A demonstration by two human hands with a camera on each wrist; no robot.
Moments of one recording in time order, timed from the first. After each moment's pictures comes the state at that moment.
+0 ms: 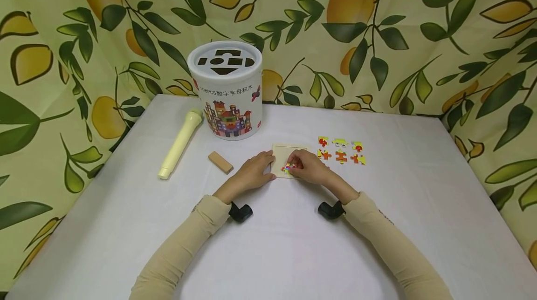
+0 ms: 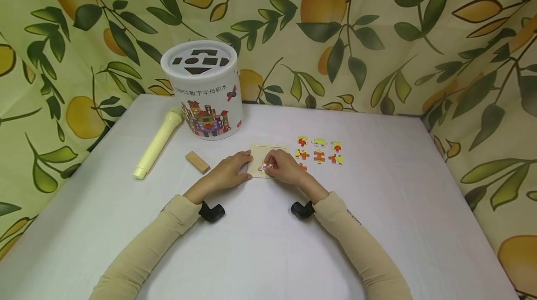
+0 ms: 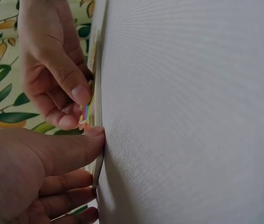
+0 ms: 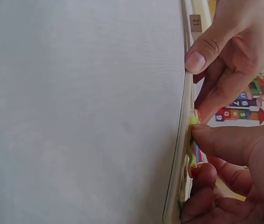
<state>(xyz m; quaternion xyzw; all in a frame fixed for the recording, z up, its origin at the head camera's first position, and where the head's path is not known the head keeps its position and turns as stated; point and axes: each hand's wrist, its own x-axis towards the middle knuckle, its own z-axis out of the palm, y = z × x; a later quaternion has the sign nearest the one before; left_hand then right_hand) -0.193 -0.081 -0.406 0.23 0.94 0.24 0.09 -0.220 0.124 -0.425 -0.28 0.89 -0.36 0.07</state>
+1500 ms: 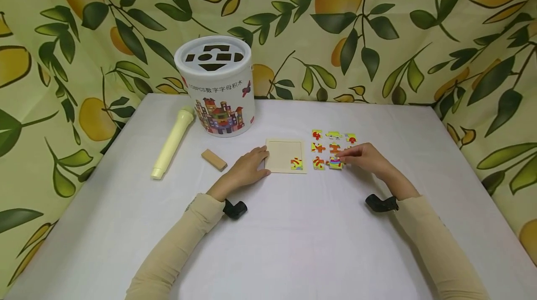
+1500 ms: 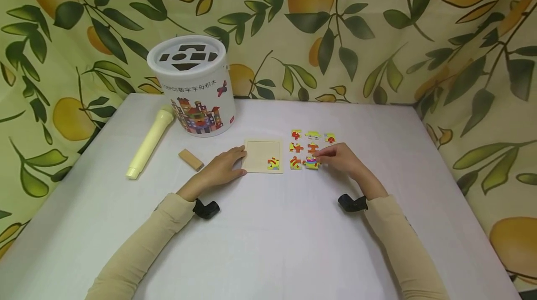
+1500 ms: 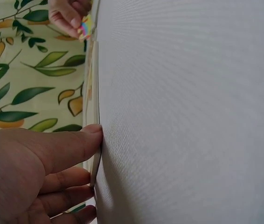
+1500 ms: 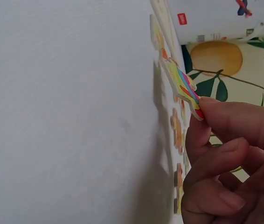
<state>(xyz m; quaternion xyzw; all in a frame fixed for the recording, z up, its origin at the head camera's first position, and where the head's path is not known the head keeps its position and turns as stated) -0.194 -0.079 -0.407 0.22 0.94 0.24 0.11 -0.209 0.260 -0.405 -0.04 0.90 -0.41 0.15</state>
